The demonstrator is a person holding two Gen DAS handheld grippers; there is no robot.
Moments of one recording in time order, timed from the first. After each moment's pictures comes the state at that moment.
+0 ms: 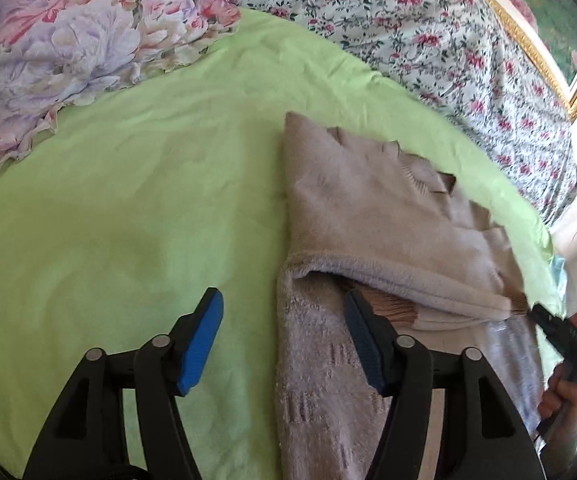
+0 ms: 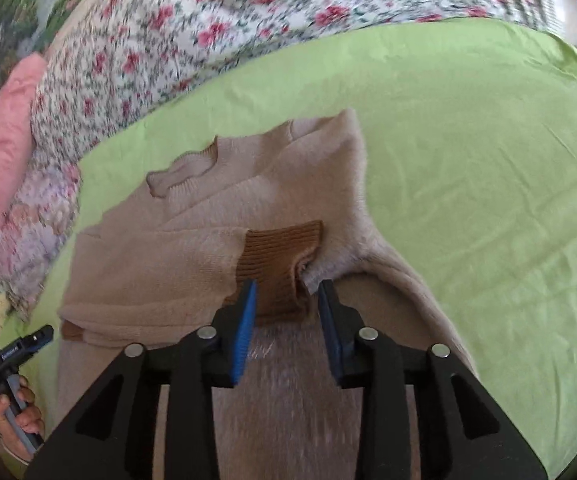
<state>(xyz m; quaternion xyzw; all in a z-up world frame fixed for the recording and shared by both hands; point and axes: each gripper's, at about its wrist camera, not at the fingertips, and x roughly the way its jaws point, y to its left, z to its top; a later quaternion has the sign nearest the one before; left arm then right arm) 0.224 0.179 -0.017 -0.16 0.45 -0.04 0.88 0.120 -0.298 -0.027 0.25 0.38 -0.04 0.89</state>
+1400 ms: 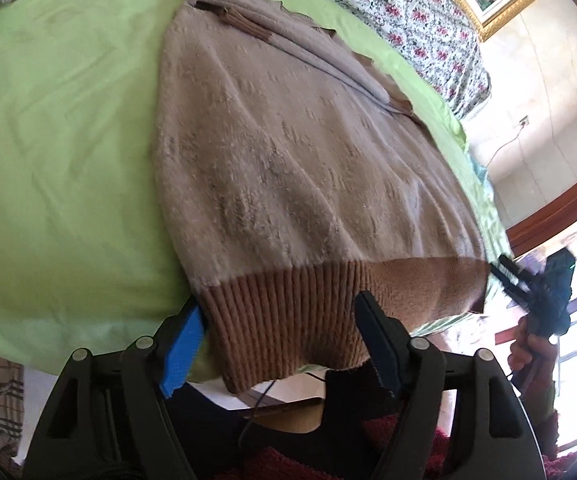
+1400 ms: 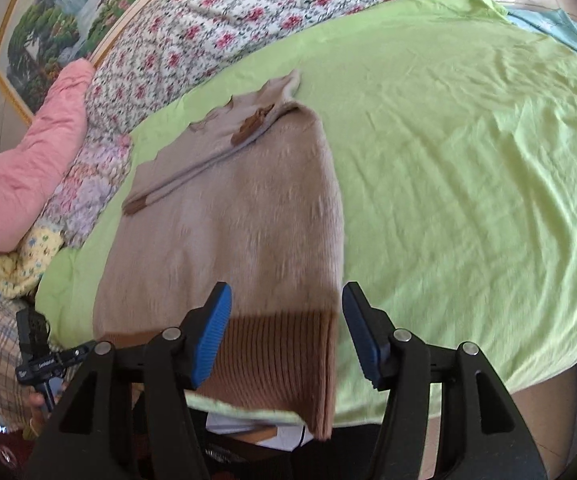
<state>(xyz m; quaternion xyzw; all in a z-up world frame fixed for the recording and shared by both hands) -0.047 0.105 -0.069 -0.19 0.52 -0.20 0.81 -0.156 -0.282 -0.034 0.28 0.39 -0.01 0.88</state>
